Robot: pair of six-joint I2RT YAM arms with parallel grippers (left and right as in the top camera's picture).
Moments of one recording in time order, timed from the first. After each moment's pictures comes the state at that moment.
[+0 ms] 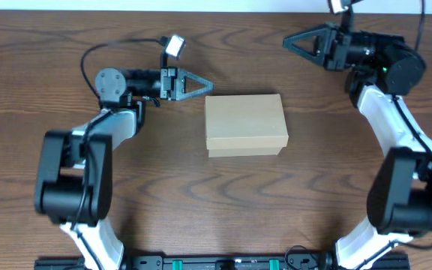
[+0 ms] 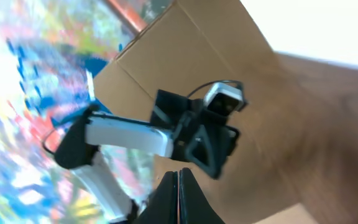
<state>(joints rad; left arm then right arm) -0.12 1.92 1.04 1.49 1.51 -1.63 -0.07 1.83 1.33 1.53 -1.55 1.70</state>
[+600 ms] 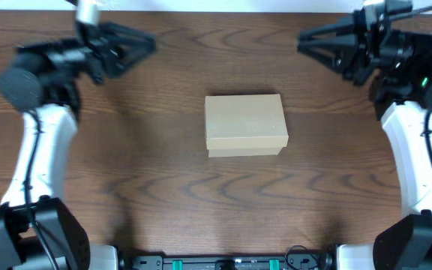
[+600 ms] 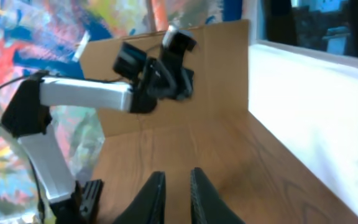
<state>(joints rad) 0.17 1.61 1.27 1.26 1.52 -1.40 -0.09 1.57 1.39 1.19 -1.54 1.17</state>
